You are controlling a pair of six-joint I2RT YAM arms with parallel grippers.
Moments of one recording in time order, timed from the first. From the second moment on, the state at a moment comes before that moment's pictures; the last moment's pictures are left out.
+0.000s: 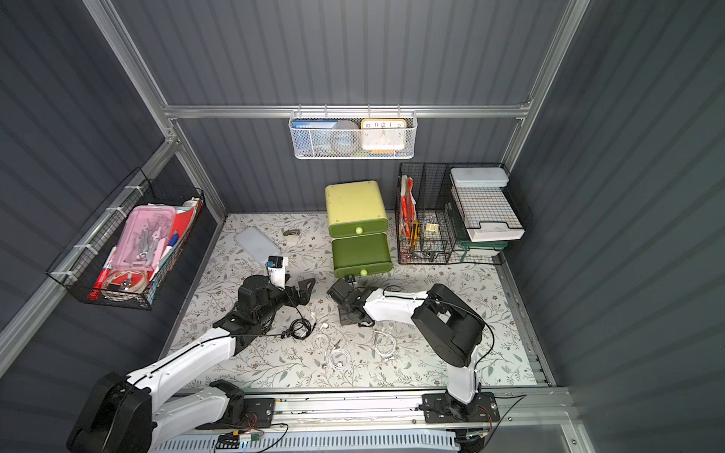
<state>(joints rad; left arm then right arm) -0.46 1.12 0.49 0.25 0.07 -0.21 0.89 1.87 1.11 -0.41 0.20 0.65</state>
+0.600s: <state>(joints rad) -0.46 1.12 0.49 0.25 0.07 -0.21 0.89 1.87 1.12 -0.43 0.20 0.65</state>
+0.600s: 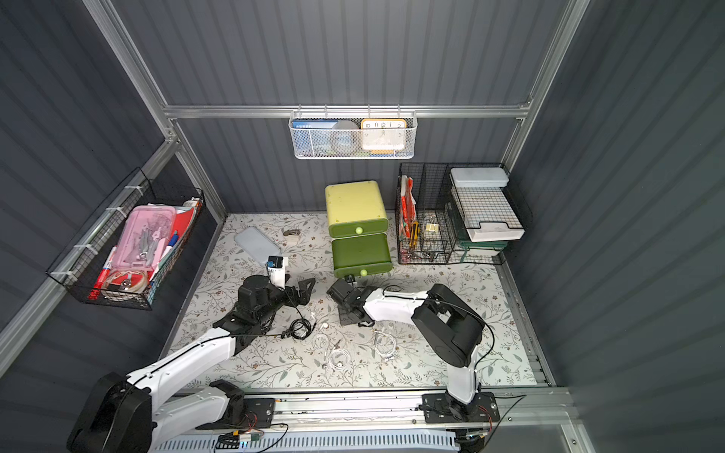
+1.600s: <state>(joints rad) -0.46 1.11 0.49 0.25 0.07 -0.21 0.89 1.52 1.12 -0.52 0.18 0.60</state>
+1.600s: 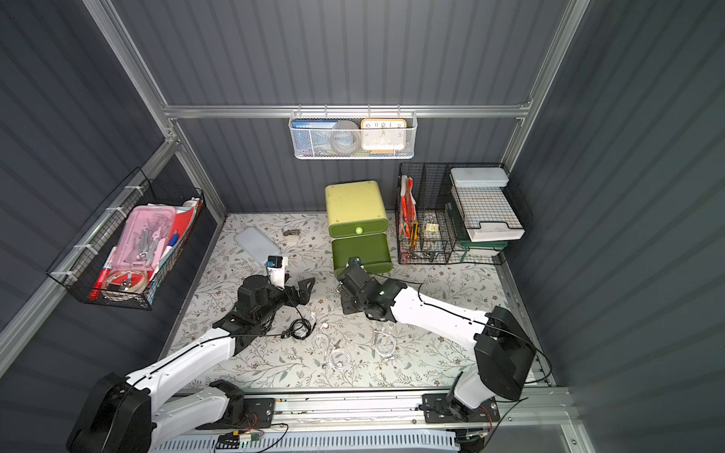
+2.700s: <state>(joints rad) -0.46 1.06 0.49 0.25 0.04 -0.21 0.65 1.83 1.50 -0.52 0.06 0.45</state>
